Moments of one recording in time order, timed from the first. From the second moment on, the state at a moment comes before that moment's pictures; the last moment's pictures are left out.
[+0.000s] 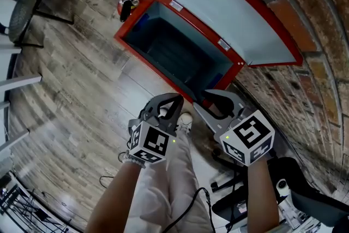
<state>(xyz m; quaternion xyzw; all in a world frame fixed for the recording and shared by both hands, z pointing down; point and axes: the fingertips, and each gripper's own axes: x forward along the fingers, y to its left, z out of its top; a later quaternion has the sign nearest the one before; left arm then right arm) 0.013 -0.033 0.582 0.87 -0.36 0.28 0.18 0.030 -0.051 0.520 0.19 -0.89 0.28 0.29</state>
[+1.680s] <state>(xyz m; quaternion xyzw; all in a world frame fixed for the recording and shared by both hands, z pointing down) -0.011 0.004 0.592 0.87 -0.36 0.29 0.19 -0.010 0.010 0.550 0.09 -0.87 0.29 0.38</state>
